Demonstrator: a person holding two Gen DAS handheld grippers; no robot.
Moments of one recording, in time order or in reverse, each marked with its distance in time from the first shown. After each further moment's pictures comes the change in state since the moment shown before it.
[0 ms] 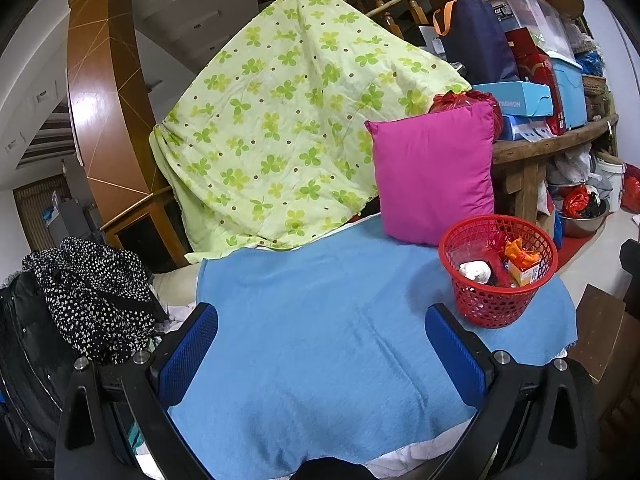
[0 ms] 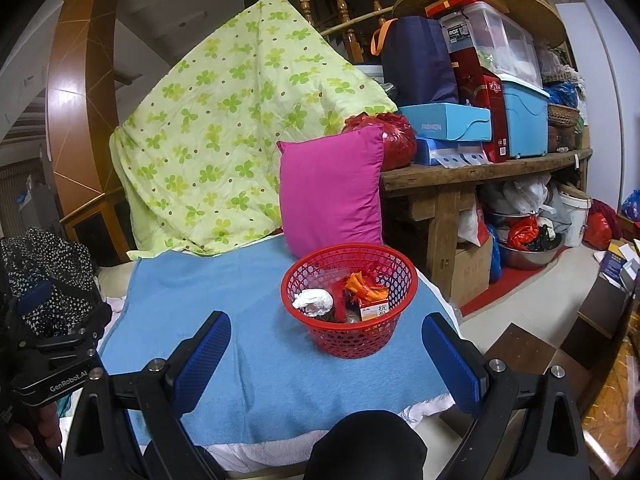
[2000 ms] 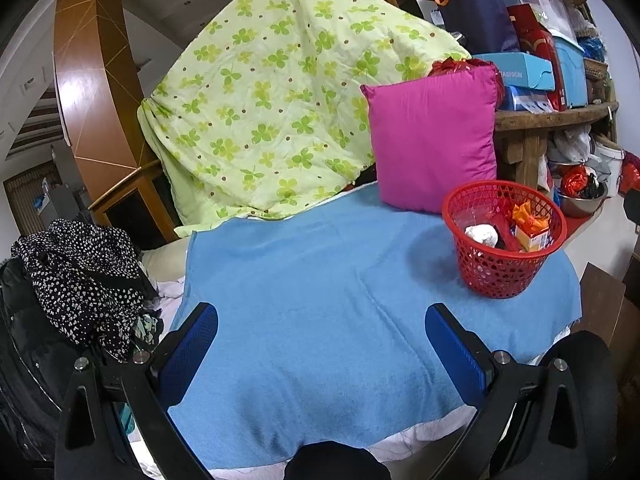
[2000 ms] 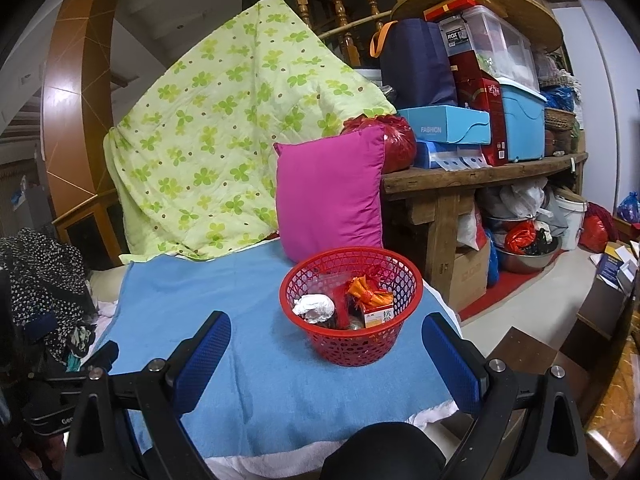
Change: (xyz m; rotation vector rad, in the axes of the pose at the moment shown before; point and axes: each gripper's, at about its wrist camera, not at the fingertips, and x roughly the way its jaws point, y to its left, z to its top) left arm 0.036 0.006 -0.025 0.010 0.103 -0.033; right arm 0.021 0.013 -0.003 0.003 -0.016 -0.030
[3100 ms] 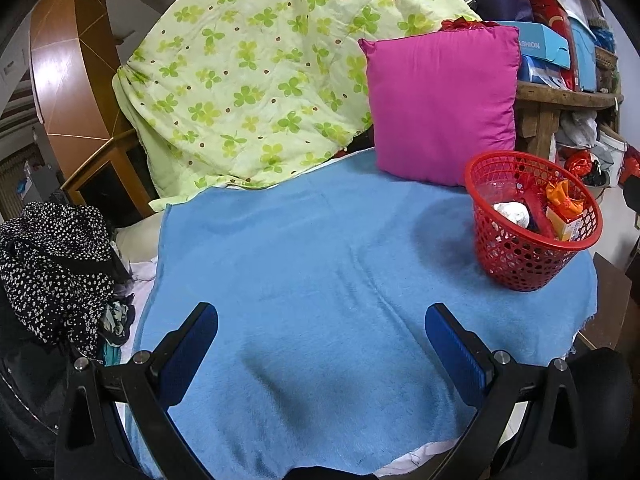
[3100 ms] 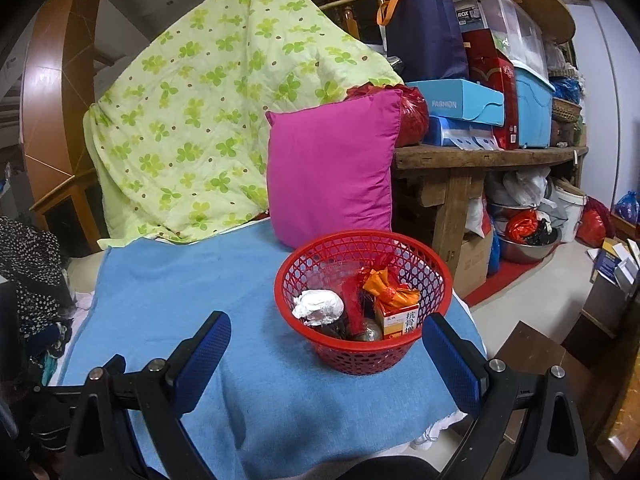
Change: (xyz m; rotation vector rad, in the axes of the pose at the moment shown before) left arm 0.097 0.000 0.005 -0.009 0.113 -0.053; right arm 0.087 0.036 0.001 -0.018 0.069 -0.067
